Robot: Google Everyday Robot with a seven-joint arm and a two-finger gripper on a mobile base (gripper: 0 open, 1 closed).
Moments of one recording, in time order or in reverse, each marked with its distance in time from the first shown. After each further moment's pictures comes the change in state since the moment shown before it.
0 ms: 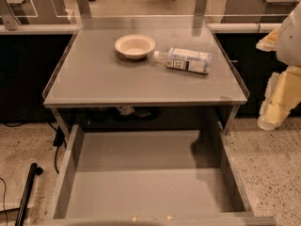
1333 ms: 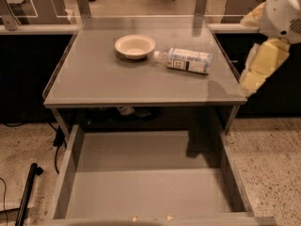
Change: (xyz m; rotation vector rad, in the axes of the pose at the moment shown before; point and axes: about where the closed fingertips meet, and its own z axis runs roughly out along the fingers) arm -0.035 -0.059 0.004 0.050 -0.148 -0.024
